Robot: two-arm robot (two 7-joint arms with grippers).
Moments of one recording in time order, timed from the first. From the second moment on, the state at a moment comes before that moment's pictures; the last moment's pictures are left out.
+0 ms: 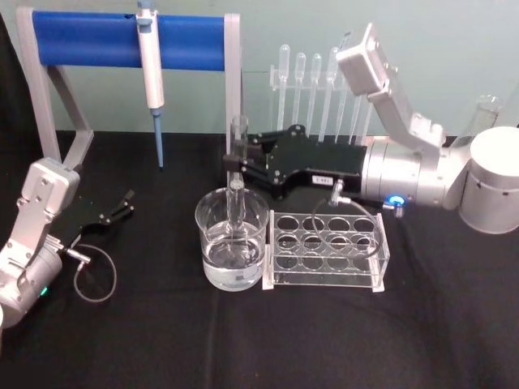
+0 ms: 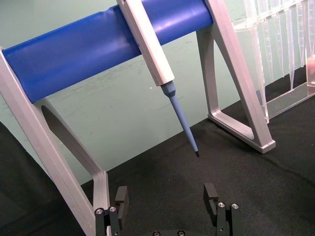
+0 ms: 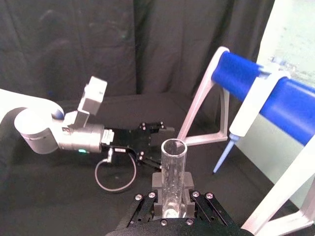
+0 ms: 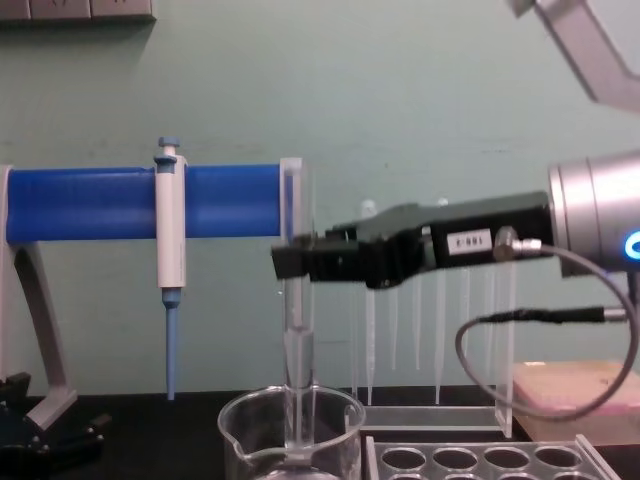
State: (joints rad) left arm -0.20 0.60 0.45 -1.41 -0.25 -0.12 0.03; right arm 0.67 0.53 -0.73 -1.51 0.58 0.19 0.67
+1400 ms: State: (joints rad) left arm -0.20 0.60 0.45 -1.41 -0.25 -0.12 0.03; right arm 0.55 0.46 -0.70 -1.41 0.45 0.12 0.65
